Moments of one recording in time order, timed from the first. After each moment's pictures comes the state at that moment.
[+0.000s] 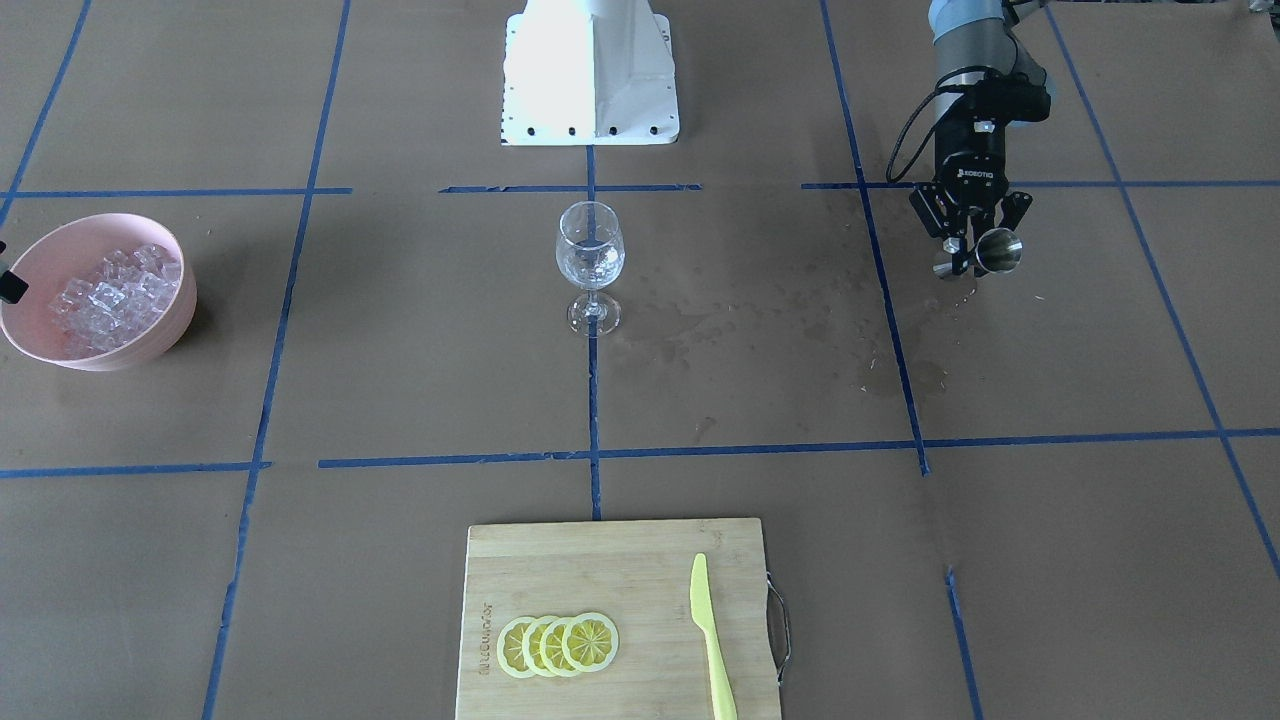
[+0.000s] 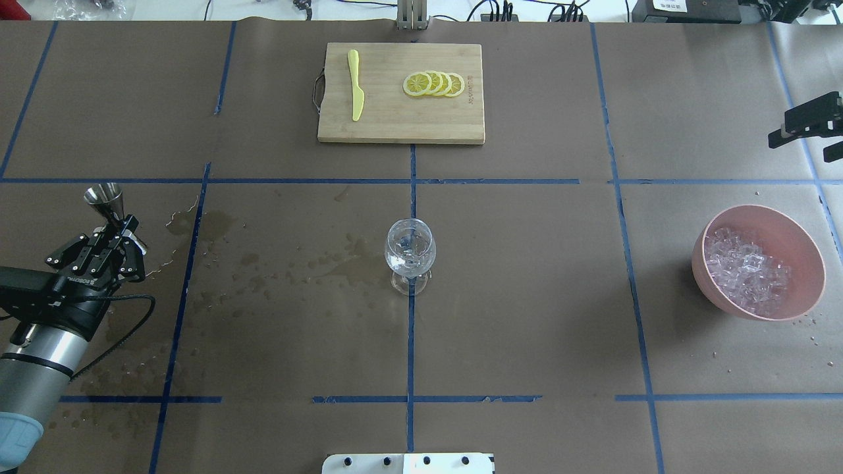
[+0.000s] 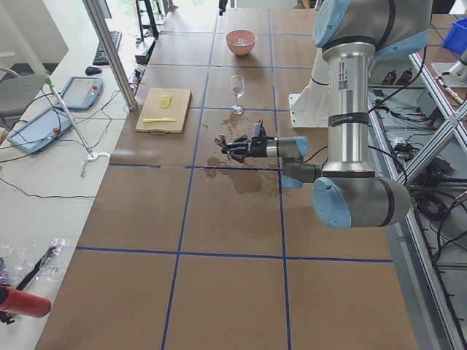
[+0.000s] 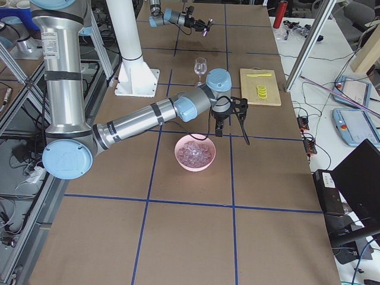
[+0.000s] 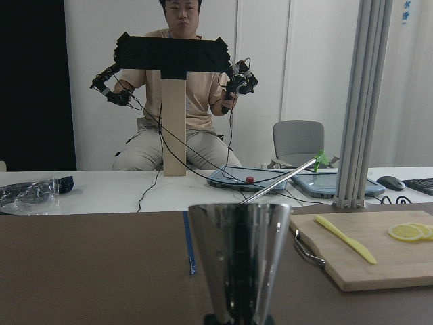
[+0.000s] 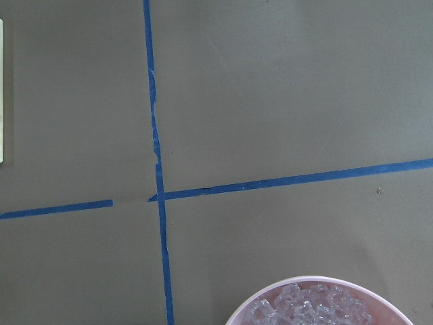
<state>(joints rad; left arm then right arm) -0.20 -1.43 -1.72 -2.96 -0.44 -0.94 1.28 -1.54 1.95 -1.40 2.38 0.75</state>
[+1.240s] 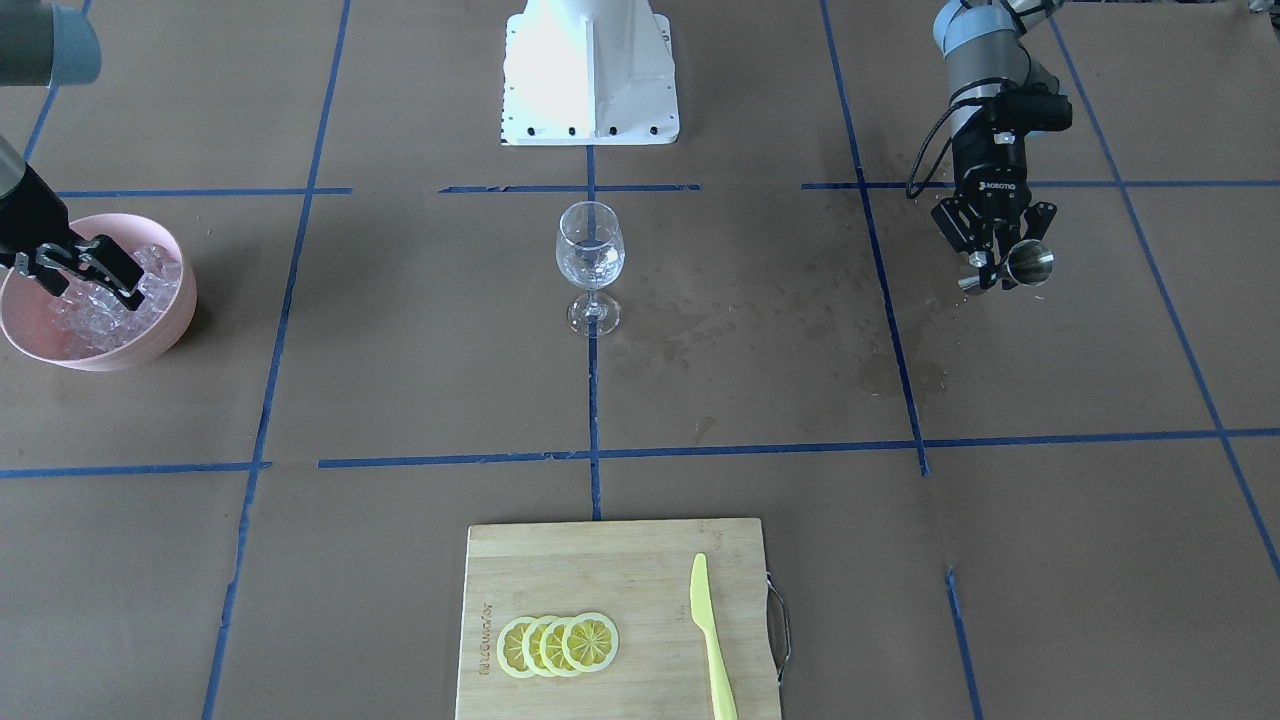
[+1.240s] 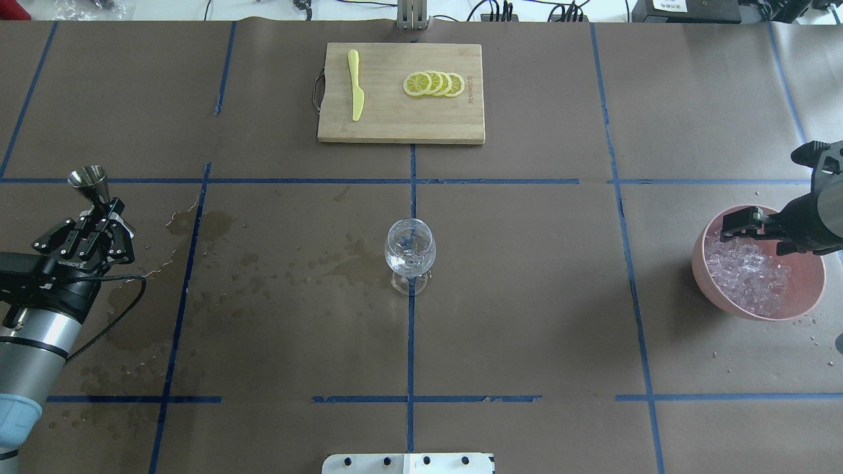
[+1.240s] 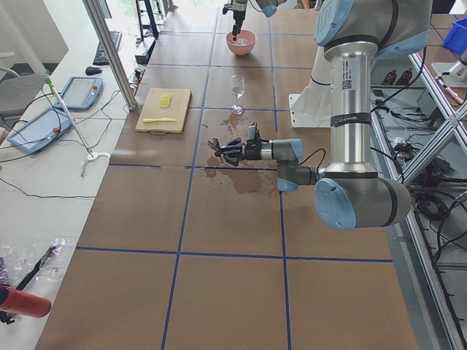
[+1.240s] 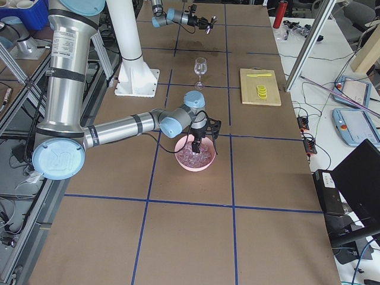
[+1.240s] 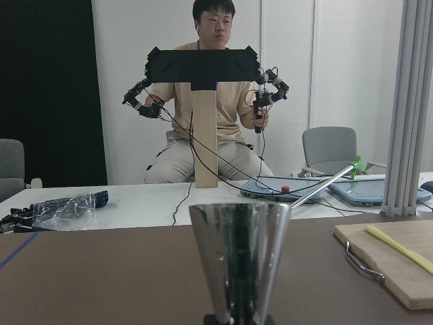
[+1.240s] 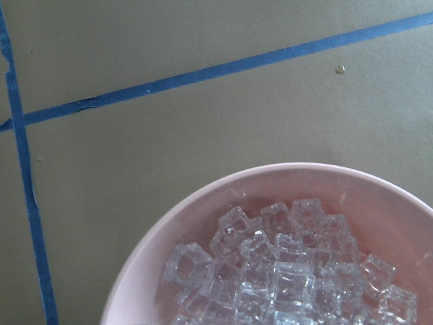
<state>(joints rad) -0.25 -1.44 -1.71 -2.95 -0.44 -0.94 0.93 -1.73 1.93 -1.16 2.07 1.11</state>
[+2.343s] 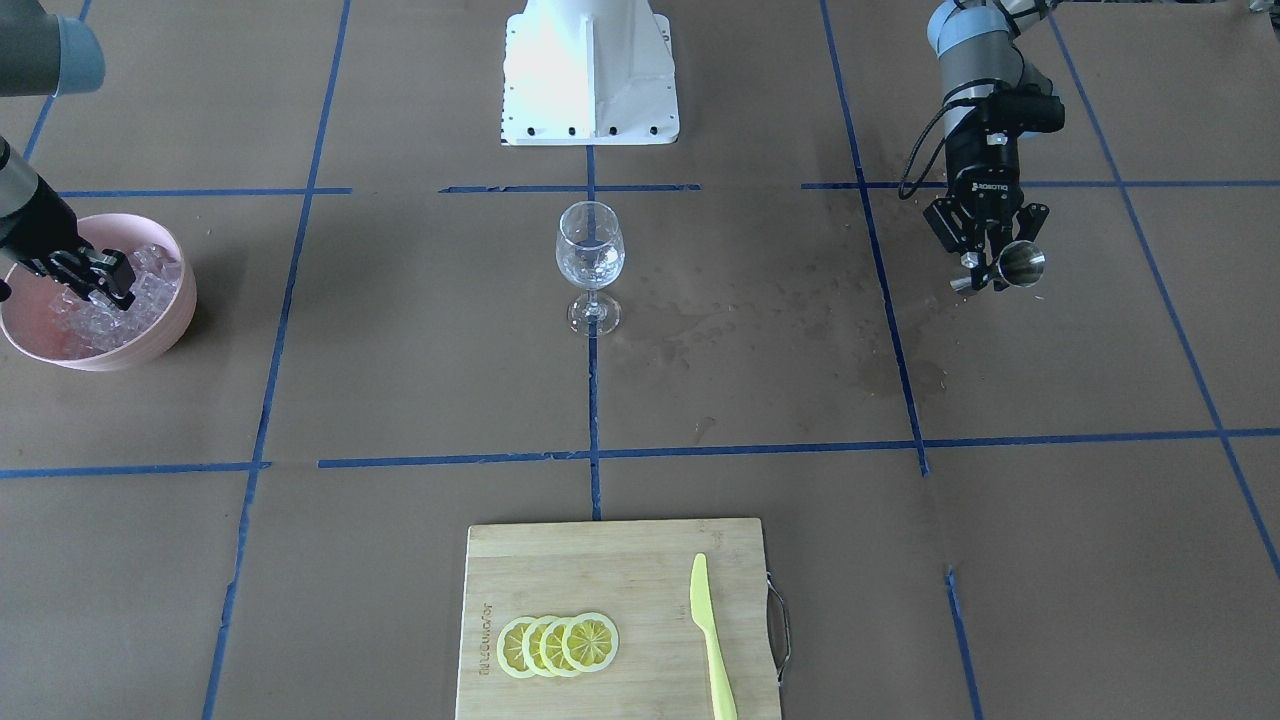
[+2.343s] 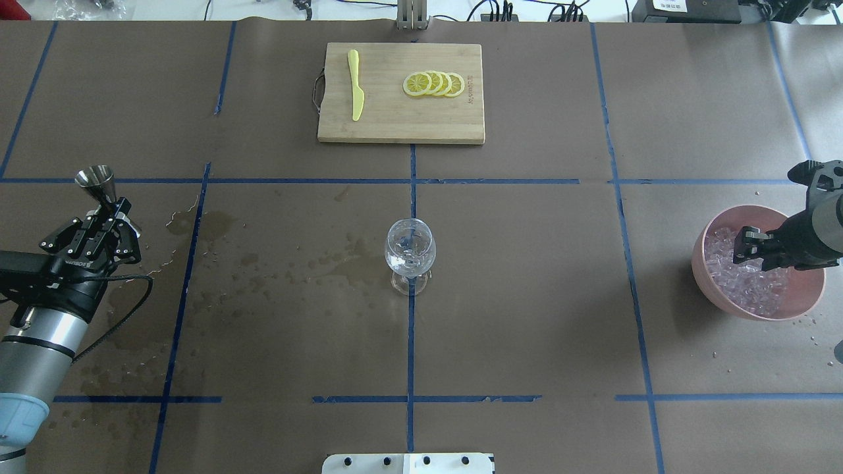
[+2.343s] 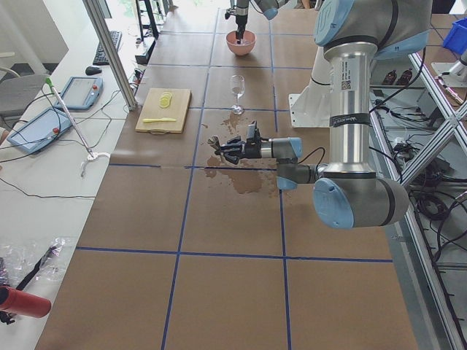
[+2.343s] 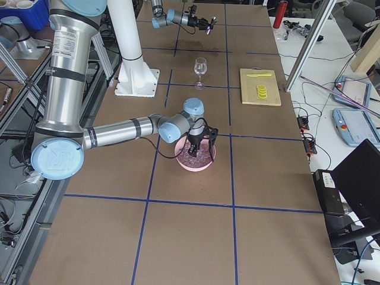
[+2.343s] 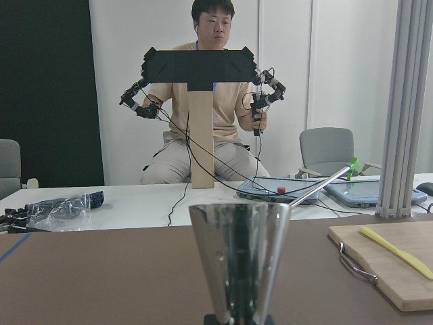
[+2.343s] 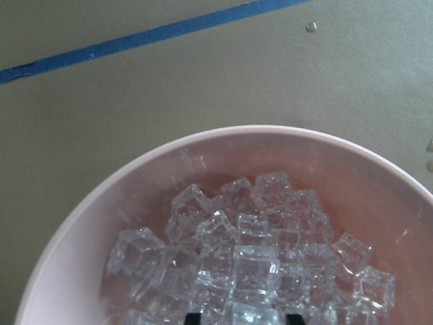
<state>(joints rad) -0.25 -1.45 -1.70 -2.95 -0.44 -0.94 0.91 -1.75 1.89 -1.16 2.08 1.12</state>
